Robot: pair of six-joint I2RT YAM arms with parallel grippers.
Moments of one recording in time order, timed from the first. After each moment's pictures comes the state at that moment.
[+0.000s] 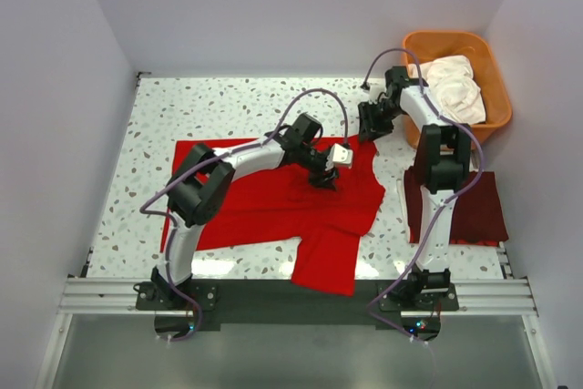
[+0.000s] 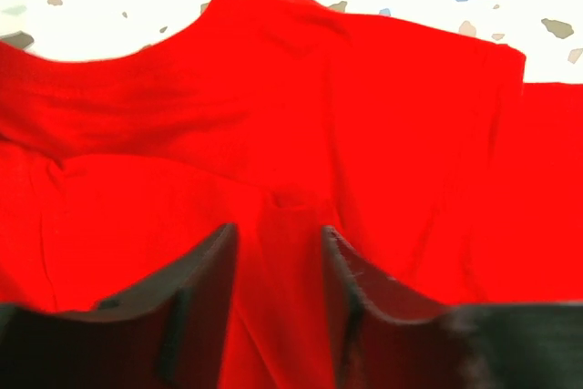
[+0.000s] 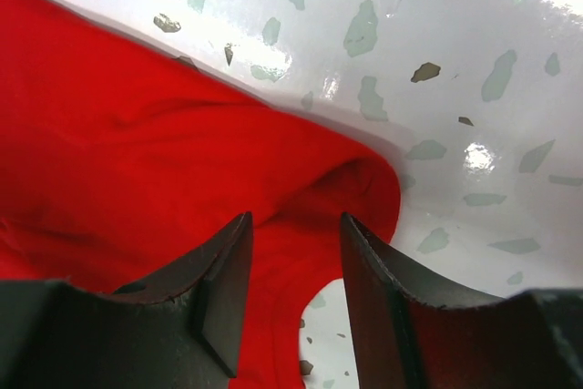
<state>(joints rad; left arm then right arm) -0.72 2.11 1.51 -0.28 0.80 0.72 0.06 2.29 1.95 -0.95 -0.40 -0.16</state>
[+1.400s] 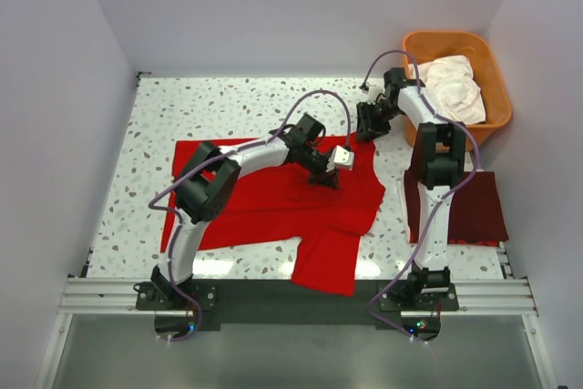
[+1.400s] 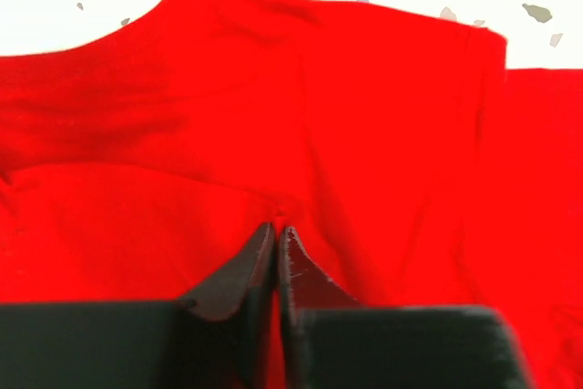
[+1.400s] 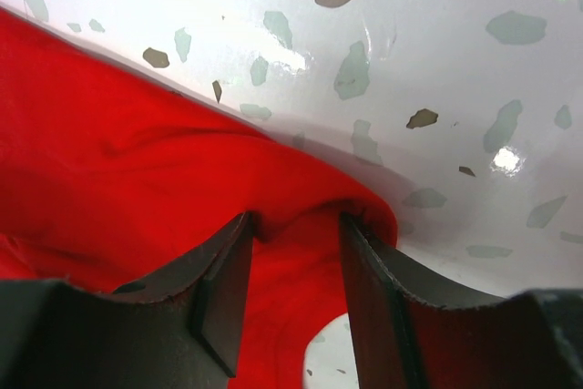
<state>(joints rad) -0.72 2.18 1.58 -0.37 0.84 0.77 0.05 2.38 2.01 -0.95 -0.44 -0.13</state>
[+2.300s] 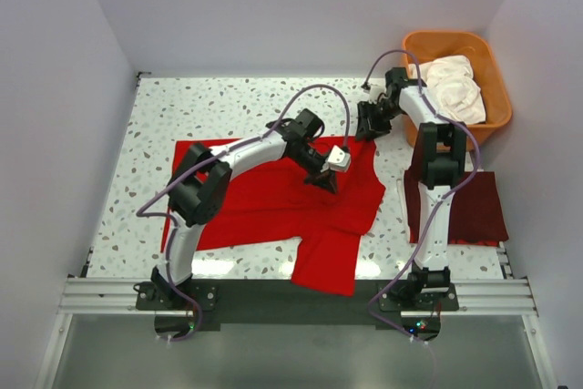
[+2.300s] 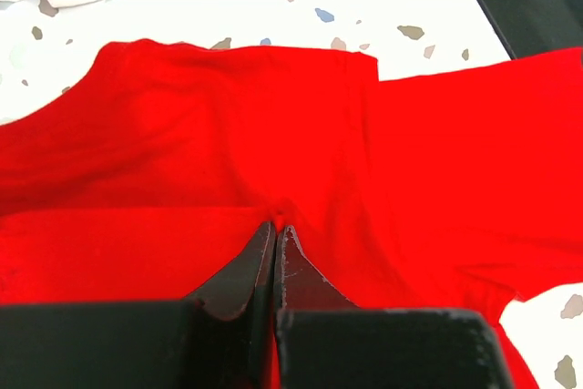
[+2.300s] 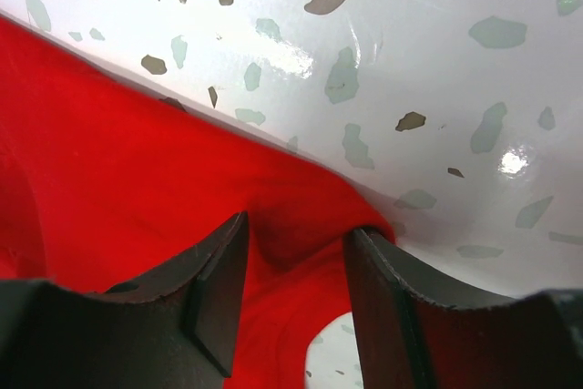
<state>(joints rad) -0.72 2.12 1.64 -0.63 0.98 0.95 0.04 2.39 2.03 -0.95 -0.45 -0.12</state>
